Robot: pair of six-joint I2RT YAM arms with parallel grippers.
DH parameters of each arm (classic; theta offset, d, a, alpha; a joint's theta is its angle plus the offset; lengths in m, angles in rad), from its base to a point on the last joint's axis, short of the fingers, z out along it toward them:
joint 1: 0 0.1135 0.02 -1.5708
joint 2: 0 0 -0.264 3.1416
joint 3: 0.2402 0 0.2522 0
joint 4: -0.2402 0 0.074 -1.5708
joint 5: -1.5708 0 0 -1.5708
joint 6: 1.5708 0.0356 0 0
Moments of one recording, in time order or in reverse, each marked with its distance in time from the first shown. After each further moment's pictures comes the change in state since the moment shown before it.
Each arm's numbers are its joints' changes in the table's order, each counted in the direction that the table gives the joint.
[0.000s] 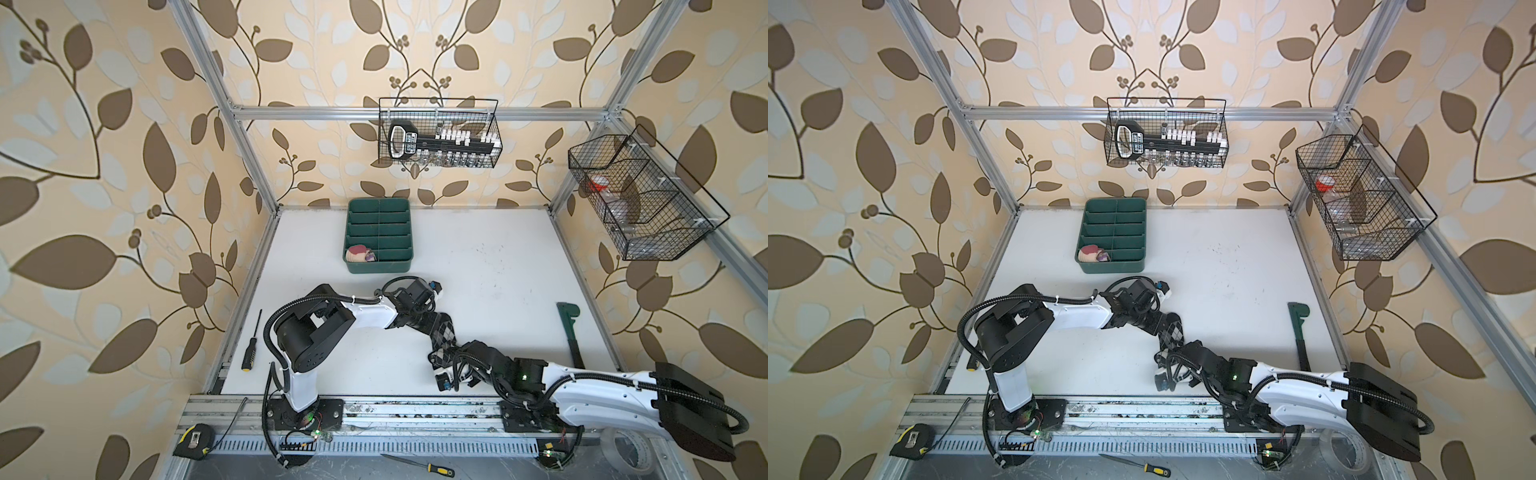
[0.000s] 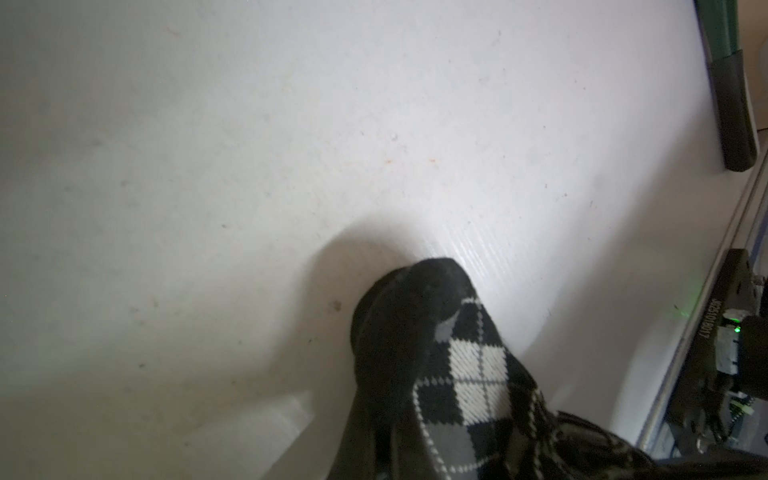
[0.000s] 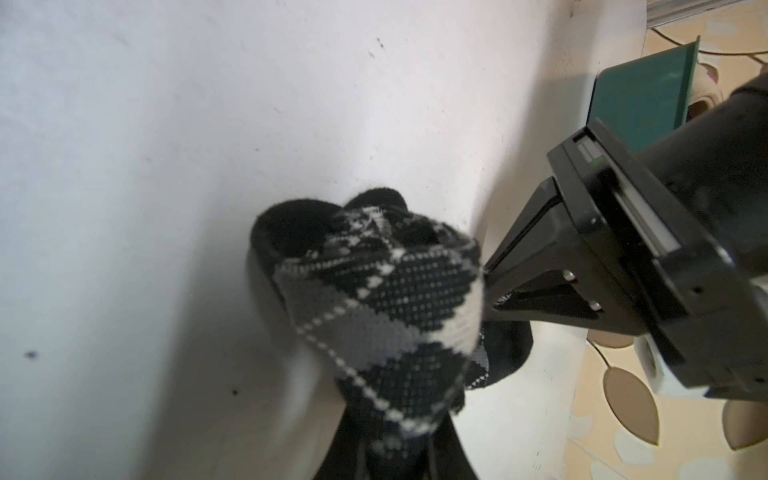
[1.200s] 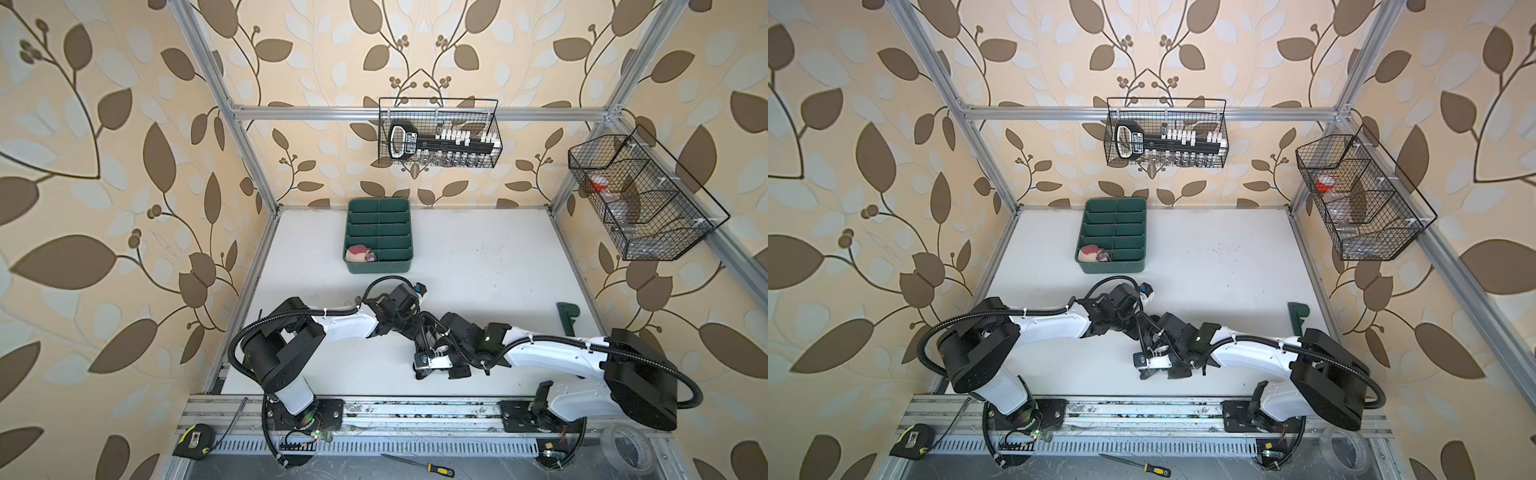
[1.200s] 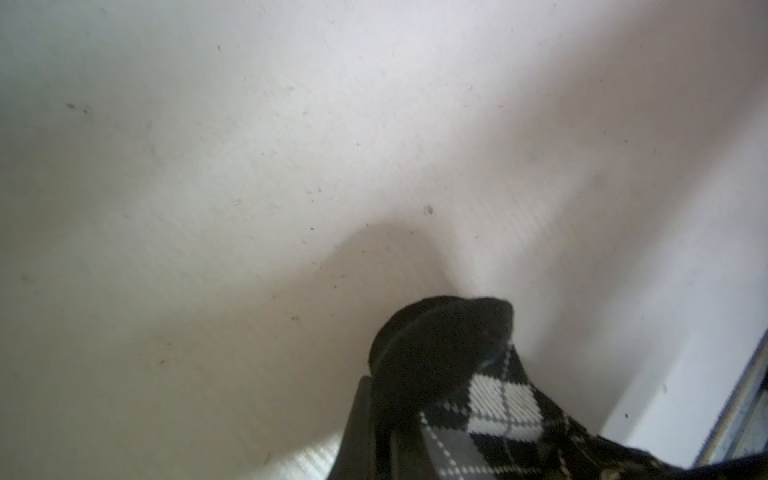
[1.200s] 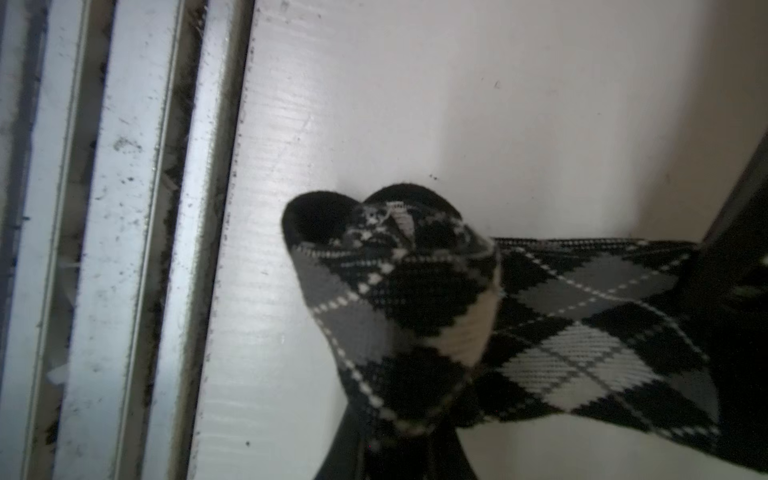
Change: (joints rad) left arm 0.036 -0.201 -0.161 -0.047 0.145 0.105; right arm -0.124 0.400 0.429 -0.422 0.492 0.331
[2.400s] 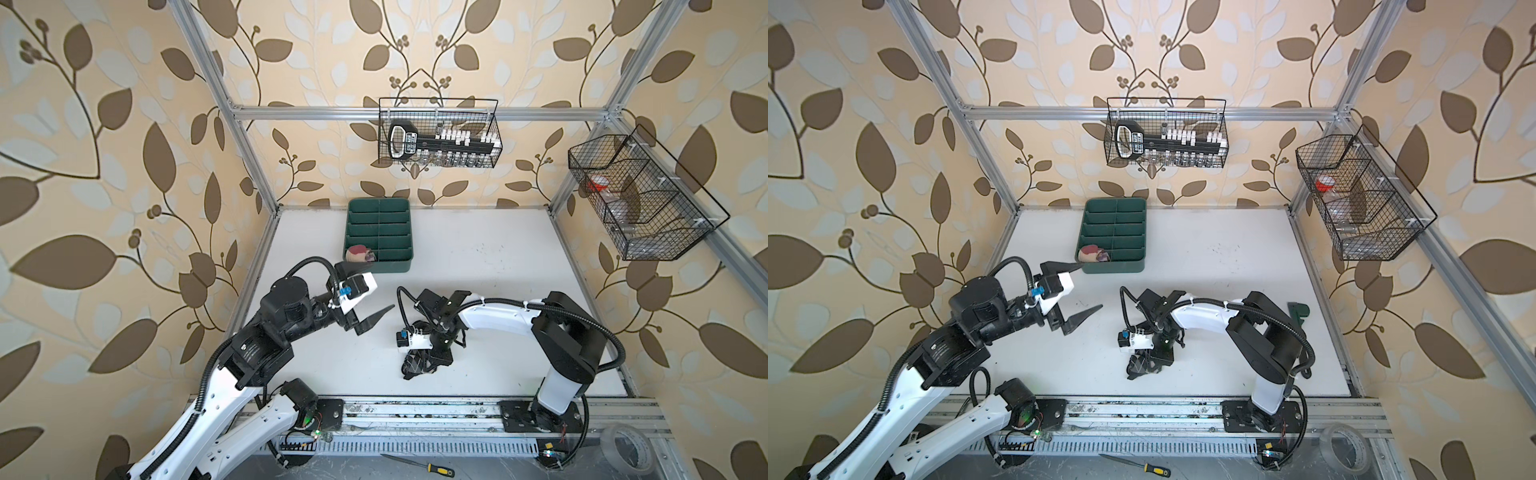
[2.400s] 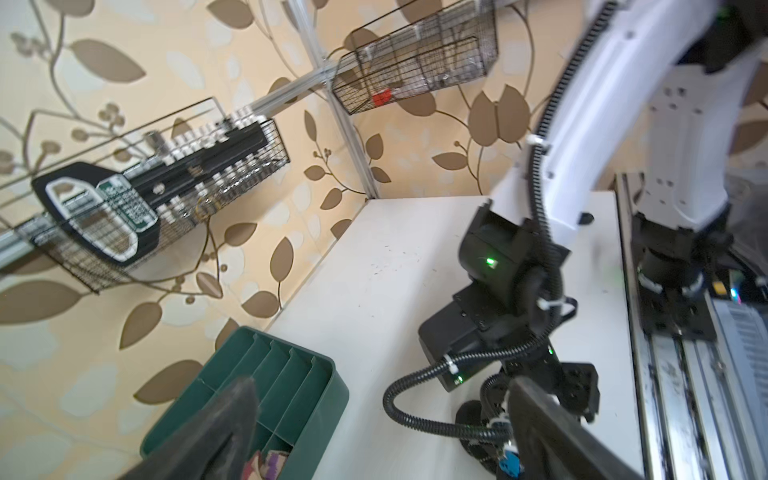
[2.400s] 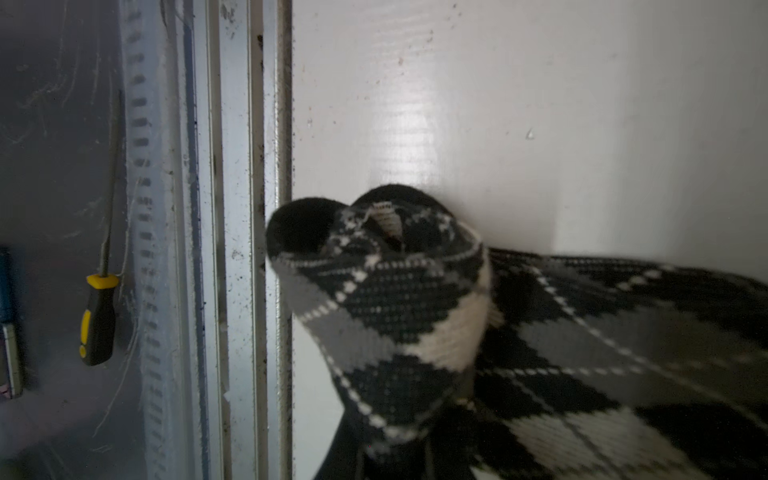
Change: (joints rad) left arm 0.164 -0.976 0.148 -0.383 -0.244 0.800; right arm -0.116 0.413 0.395 -0.349 0.330 0.087
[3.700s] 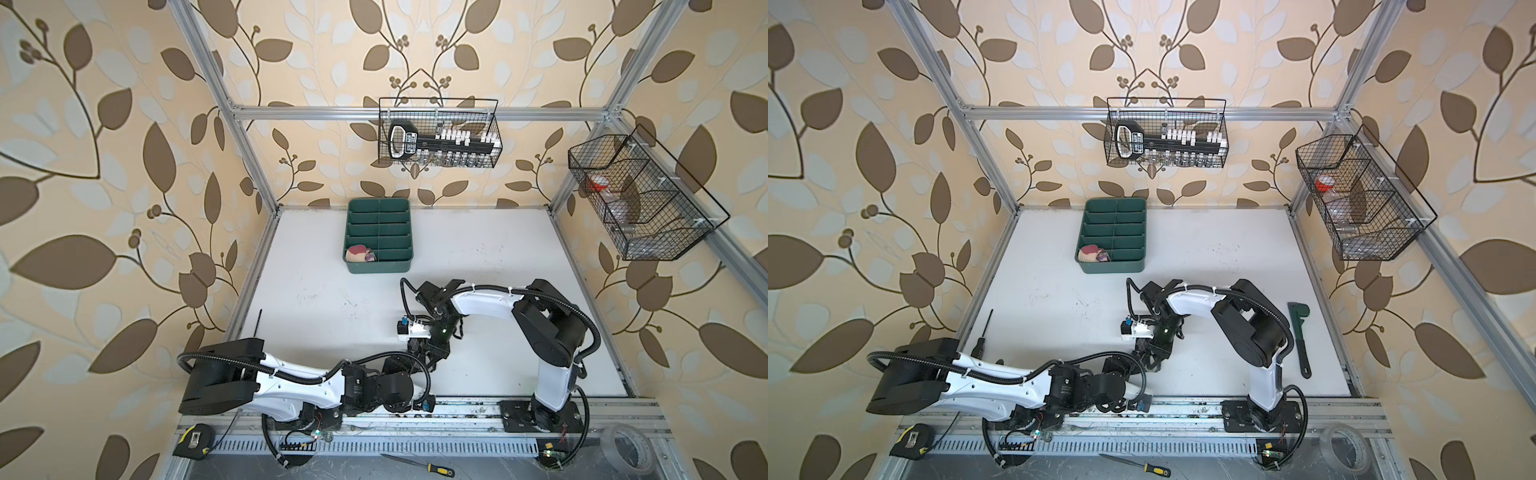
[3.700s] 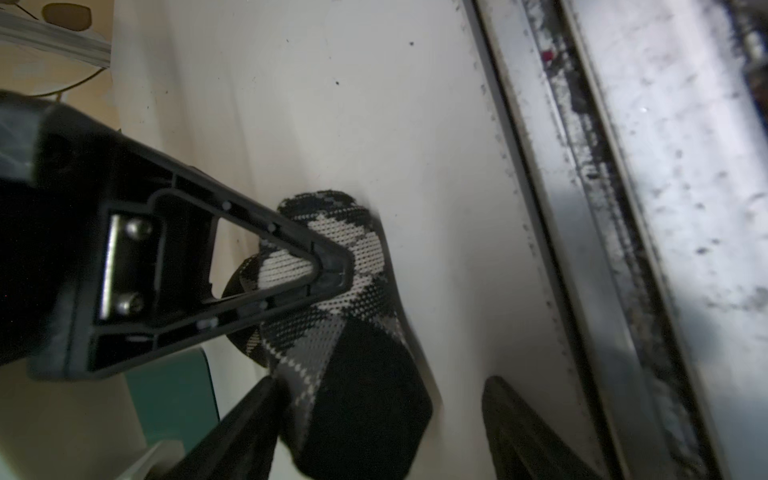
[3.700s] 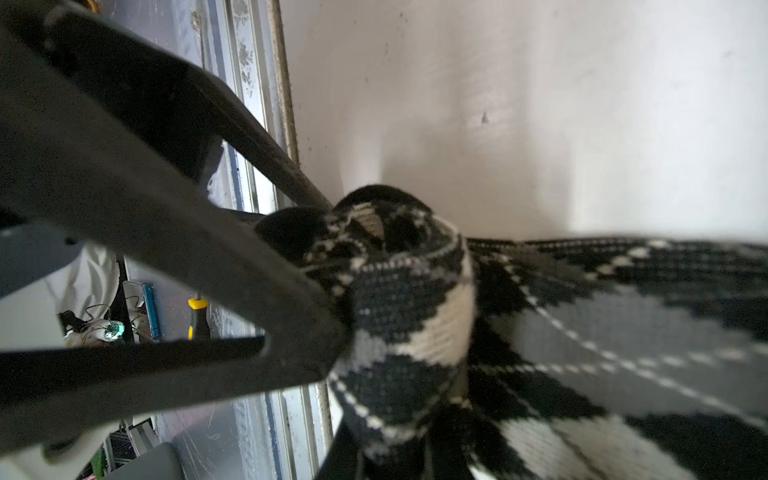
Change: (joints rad) left arm -0.808 0.594 -0.552 0.463 0.841 0.211; right arm -0.087 0.100 0.077 -0.101 0.141 0.054
